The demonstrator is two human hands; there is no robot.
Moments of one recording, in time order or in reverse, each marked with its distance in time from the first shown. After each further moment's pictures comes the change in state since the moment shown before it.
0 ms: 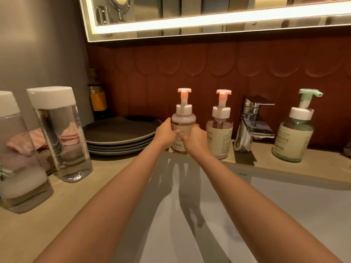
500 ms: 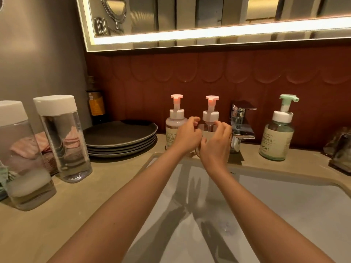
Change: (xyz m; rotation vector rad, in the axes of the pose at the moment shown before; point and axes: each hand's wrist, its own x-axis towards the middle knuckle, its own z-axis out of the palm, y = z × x) left_hand -0.041 0.055 0.038 -0.014 0.009 0.274; right_hand -0.044 0.034 -0.045 -0.002 0.507 -0.123
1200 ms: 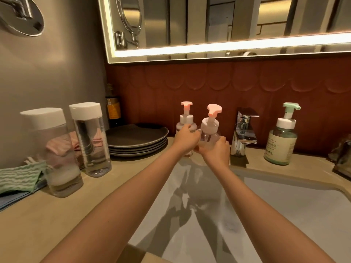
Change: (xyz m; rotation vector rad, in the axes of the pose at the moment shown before) left_hand -0.029 0.022 -0.036 -0.092 -0.014 -0.271; right_hand -0.001 -0.016 -0.012 0.184 -0.339 0.355
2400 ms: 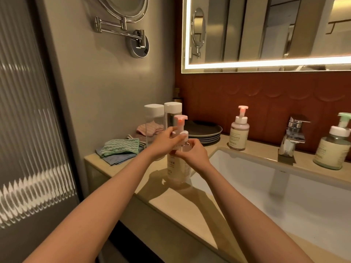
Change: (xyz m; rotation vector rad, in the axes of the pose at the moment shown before) left_hand -0.188 -0.036 -0.194 0.056 0.161 -0.044; right_hand -0.211 -0.109 0.043 0.251 -0.651 -0.287
